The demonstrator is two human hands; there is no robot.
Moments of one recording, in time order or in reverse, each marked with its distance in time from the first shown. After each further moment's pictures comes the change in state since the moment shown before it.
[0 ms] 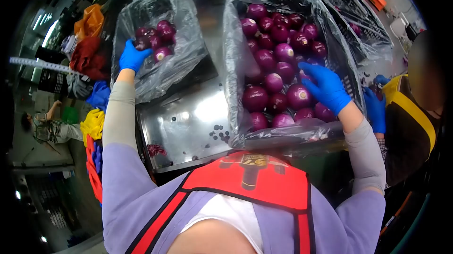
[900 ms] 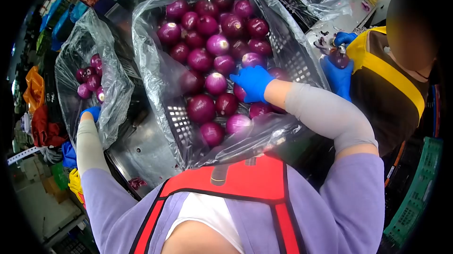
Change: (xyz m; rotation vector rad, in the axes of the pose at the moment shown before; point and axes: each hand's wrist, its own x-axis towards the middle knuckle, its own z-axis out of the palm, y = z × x) left_hand 0.057 -0.054 0.094 0.833 -1.046 0.032; right_hand 0.012 0.059 0.070 -0.453 -0.669 0.096
